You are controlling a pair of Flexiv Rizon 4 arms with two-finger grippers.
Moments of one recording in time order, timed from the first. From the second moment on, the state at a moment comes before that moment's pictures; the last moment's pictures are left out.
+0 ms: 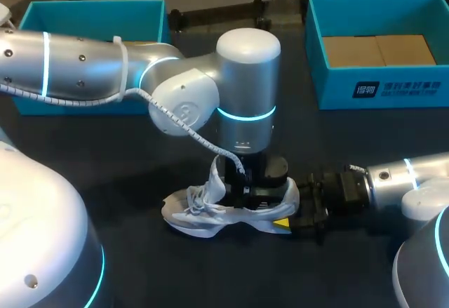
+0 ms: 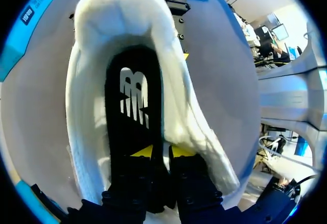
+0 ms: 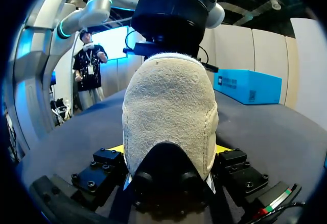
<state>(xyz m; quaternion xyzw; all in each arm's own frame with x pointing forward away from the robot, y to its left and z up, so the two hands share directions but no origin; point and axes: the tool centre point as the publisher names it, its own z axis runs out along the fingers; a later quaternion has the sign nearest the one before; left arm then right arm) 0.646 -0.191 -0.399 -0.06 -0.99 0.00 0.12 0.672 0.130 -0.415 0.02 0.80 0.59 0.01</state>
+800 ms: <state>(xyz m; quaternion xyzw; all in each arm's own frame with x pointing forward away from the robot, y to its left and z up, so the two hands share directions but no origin) 0.665 -0.194 -0.410 -0.02 -1.00 -0.02 0.01 0.673 0.130 -0.416 0.02 0.80 0.59 0.01</state>
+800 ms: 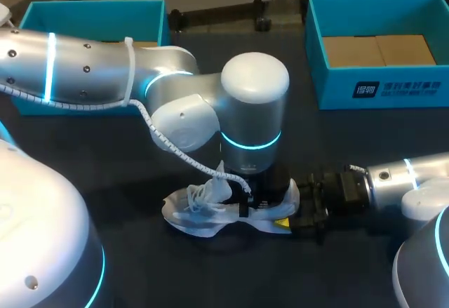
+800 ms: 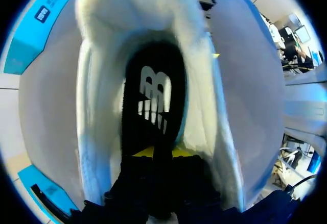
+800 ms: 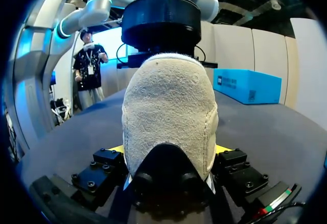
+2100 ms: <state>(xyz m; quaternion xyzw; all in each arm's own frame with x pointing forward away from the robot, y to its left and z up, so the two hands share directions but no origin) 0.671 -0.196 -0.353 -0.01 -0.99 0.10 0.10 0.673 0.130 -0.414 0.02 0.80 0.59 0.01</state>
